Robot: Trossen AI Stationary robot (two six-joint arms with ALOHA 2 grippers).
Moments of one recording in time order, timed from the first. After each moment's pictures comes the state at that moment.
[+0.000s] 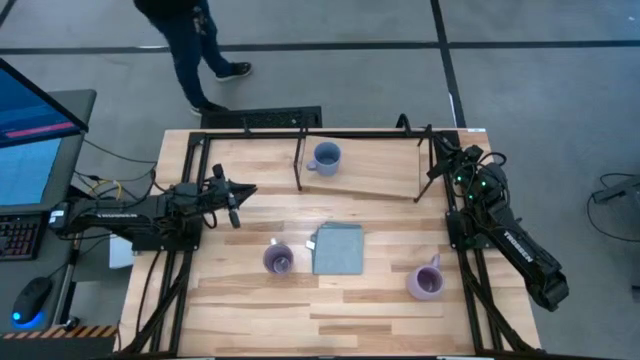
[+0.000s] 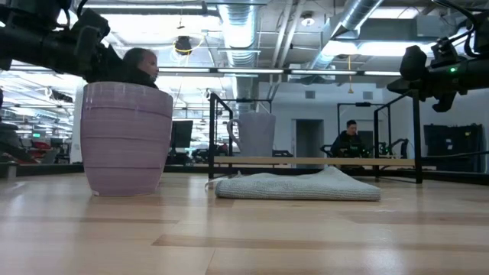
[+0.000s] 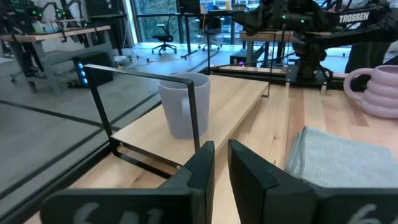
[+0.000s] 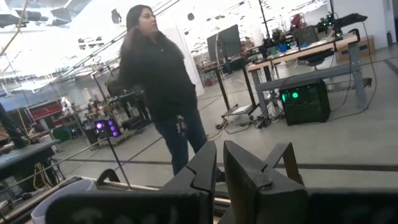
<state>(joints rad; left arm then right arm) 0.12 0.40 0.14 0.16 -0.29 0.00 -1.02 0.07 0.03 0.15 -0.05 0.29</state>
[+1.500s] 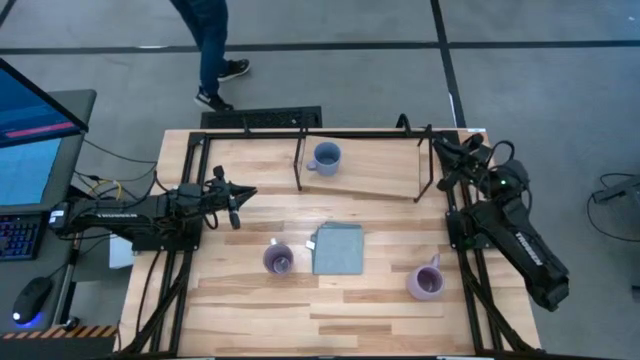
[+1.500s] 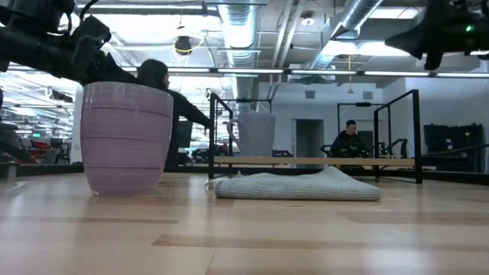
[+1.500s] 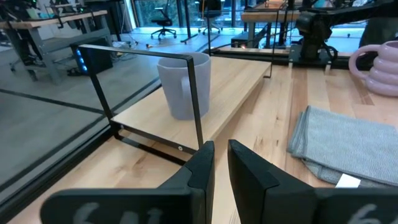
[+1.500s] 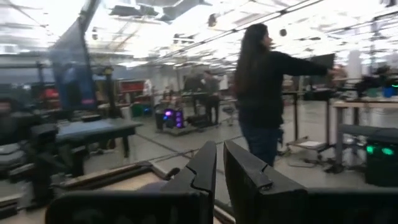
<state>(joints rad) 0.12 0.40 0.14 0.09 -0.30 0.00 -1.02 0.07 0.26 0.05 -0.42 0.12</state>
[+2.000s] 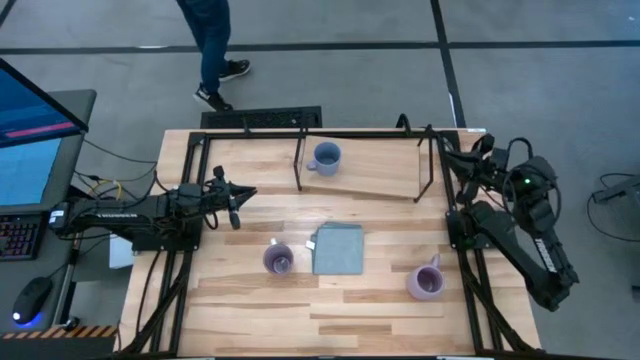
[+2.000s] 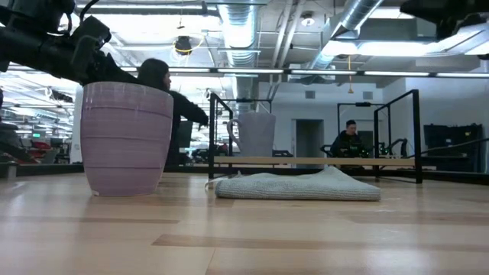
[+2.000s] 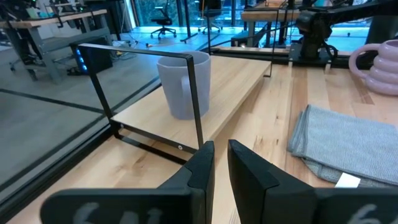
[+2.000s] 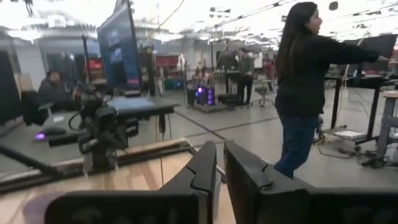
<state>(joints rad) 0.12 0.40 0.14 0.09 -0.30 0.00 -1.02 0.09 0.57 -0.35 -0.60 0.06</state>
